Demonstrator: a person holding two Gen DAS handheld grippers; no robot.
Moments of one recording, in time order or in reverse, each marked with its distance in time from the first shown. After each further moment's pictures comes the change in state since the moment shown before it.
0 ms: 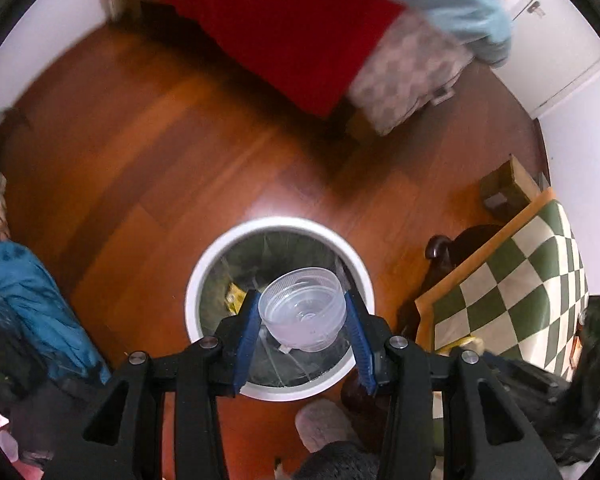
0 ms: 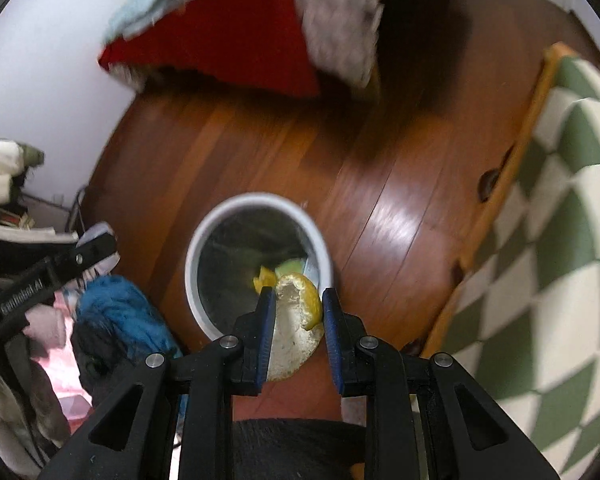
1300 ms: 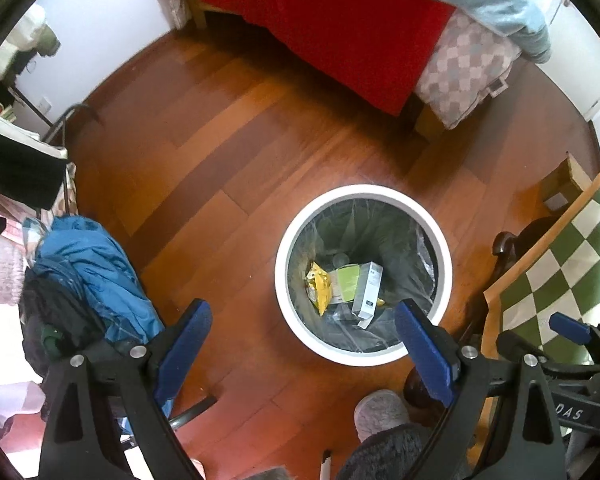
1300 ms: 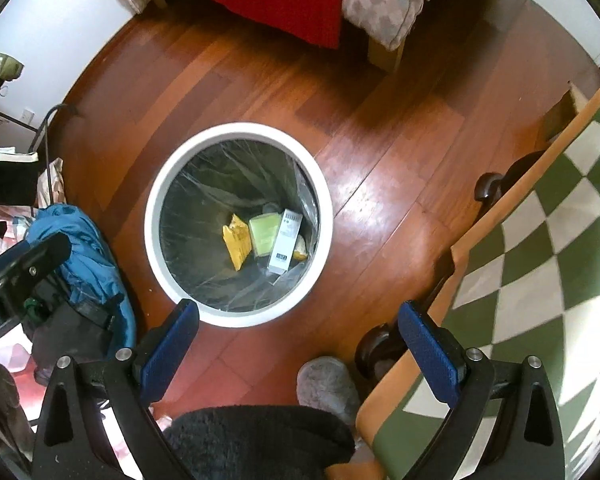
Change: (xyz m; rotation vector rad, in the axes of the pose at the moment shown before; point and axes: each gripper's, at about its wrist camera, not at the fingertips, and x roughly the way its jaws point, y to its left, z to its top) left arm -0.047 0.023 -0.071 -0.028 -0.096 0.279; right arm 0.045 0.038 -0.017 -0.190 0.110 -0.175
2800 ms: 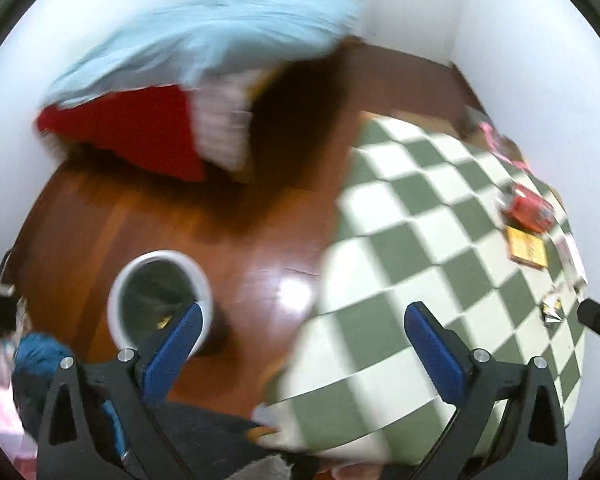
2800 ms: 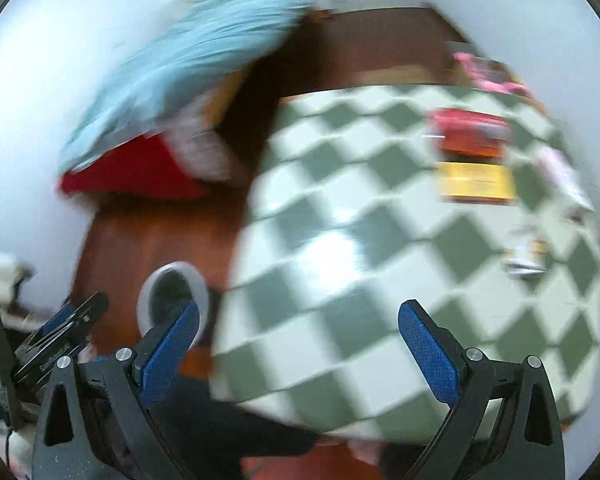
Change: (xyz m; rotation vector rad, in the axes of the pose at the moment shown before) left arm -0.138 -0.333 -0.110 0.456 -0.205 -0.212; right arm -0.273 -0.302 -0.261 0.581 -0.417 0.009
